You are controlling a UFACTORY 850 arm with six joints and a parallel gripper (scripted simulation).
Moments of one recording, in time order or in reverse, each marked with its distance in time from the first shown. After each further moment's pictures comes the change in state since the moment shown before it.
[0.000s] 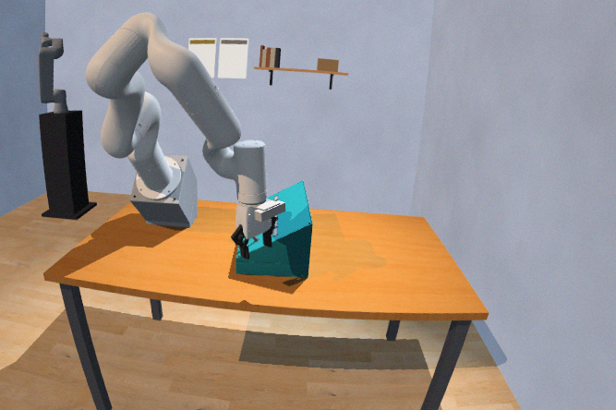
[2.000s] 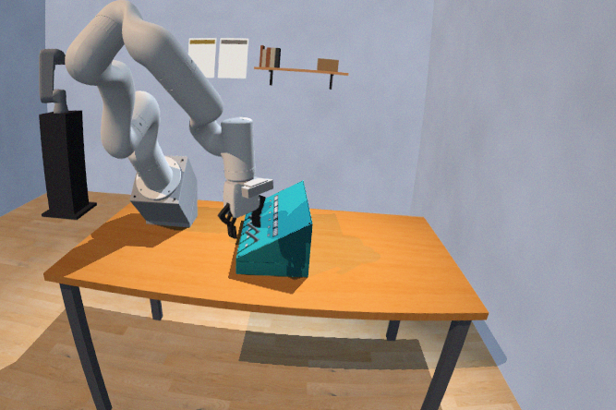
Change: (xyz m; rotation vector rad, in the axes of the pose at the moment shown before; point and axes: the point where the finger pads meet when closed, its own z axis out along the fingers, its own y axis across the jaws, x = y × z) arm -0.024 0.017 -0.064 0.001 0.002 0.000
